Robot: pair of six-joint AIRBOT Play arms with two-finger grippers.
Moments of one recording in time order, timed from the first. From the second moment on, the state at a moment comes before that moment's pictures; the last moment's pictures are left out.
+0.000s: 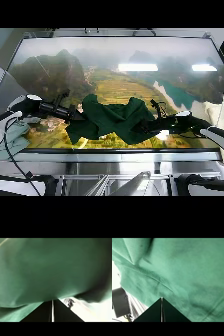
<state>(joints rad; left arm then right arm) 0.11 -1.63 0.93 0.53 -1.46 -0.94 0.11 -1.47 0.57 -0.24 1.09 0.76</state>
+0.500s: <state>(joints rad) 0.28 -1.43 0.95 0.81 -1.43 -1.02 0.11 -1.45 0.57 -0.22 1.13 0.71</state>
